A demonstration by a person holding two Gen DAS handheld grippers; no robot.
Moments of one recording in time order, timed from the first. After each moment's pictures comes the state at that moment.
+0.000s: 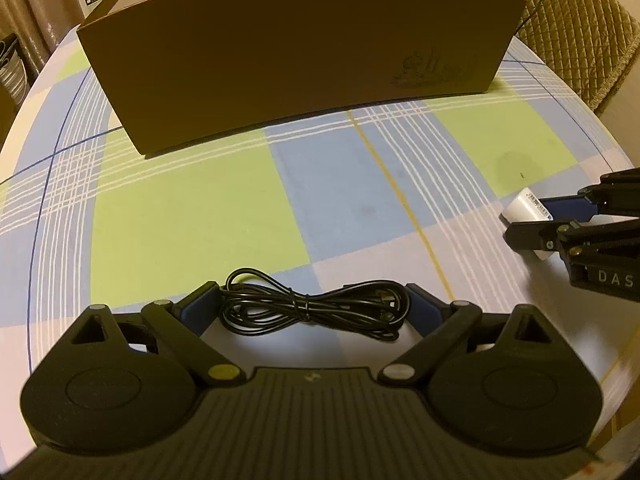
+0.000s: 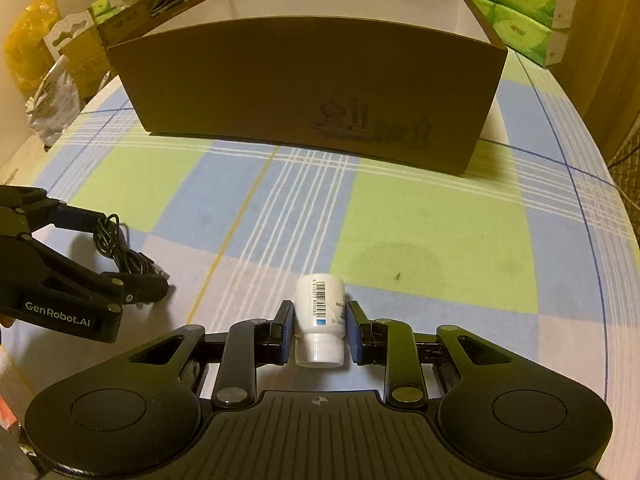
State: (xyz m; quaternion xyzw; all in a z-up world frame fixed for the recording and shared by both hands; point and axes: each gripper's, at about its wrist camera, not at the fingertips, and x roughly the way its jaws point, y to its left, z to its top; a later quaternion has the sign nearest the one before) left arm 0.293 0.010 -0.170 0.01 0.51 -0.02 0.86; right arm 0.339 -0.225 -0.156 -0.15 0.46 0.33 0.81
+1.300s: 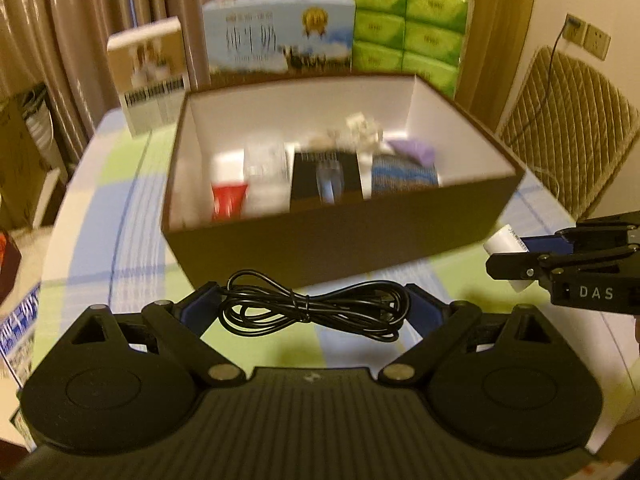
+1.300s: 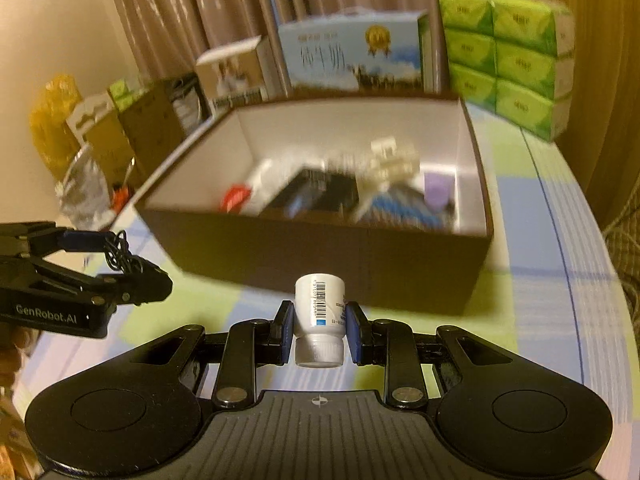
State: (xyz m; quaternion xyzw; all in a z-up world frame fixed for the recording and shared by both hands) left arm 0.332 0.035 -0.061 -0.01 0.41 0.00 0.91; right arm 0.390 -0.211 -0.072 -0.06 0.39 0.37 0.84
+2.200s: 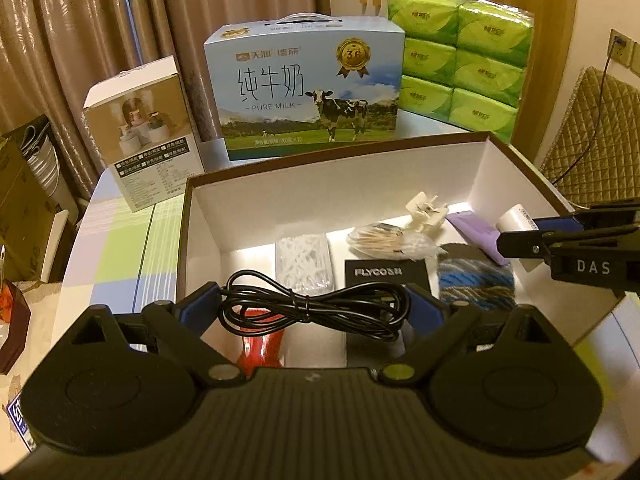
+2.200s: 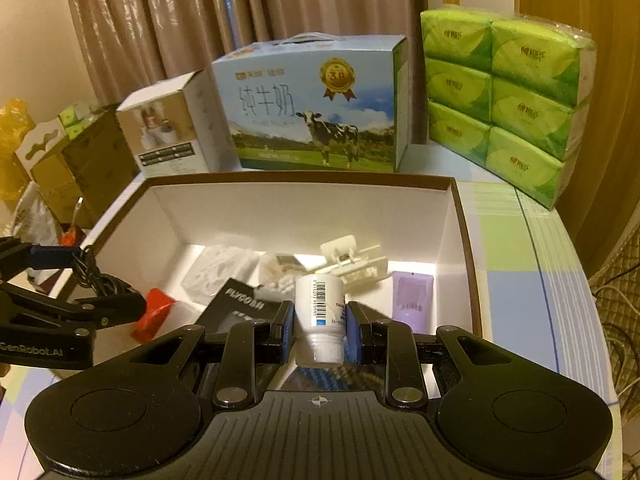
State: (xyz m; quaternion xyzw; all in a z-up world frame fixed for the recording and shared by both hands) left arm 0.474 0.069 -0.062 0.02 0.39 0.03 0.92; right arm 0.527 -0.138 -0.070 -0.07 0.38 0.32 0.86
